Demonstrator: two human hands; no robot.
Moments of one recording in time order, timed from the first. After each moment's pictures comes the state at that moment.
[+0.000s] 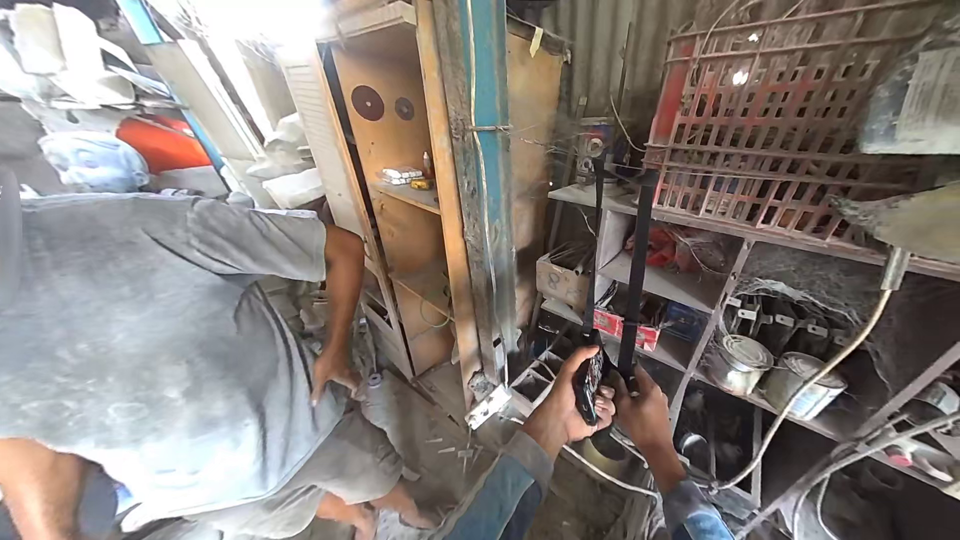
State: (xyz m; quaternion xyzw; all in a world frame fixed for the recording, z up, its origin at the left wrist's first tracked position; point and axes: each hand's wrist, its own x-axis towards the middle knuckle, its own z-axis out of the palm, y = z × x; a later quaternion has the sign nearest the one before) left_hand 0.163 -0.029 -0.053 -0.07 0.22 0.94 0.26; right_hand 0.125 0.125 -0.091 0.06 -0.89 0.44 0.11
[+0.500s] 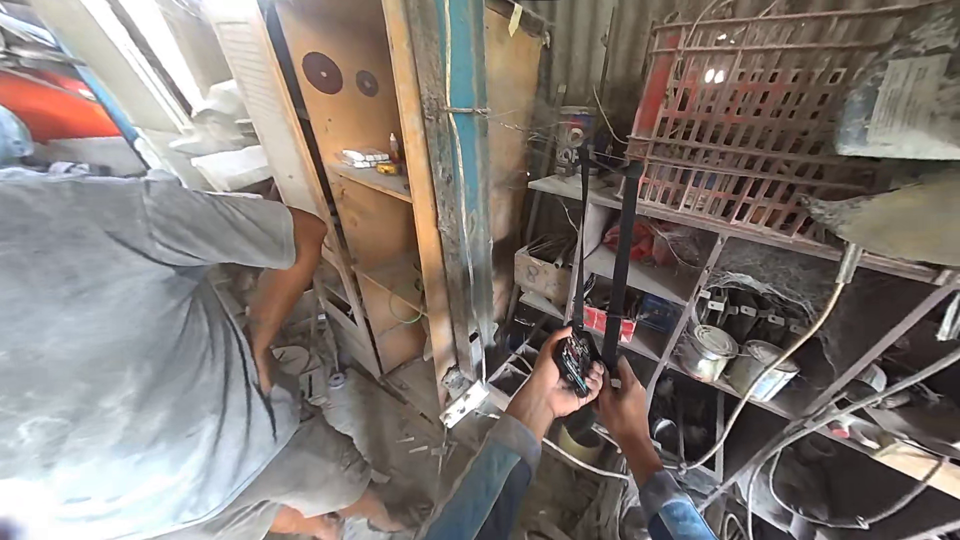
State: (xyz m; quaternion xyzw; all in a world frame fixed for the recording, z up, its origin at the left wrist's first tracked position) left_hand 0.141 -0.036 -0.038 -0.09 0.17 0.94 0.27; right_hand 0.126 0.116 -0.100 0.07 -0.87 0.45 0.18
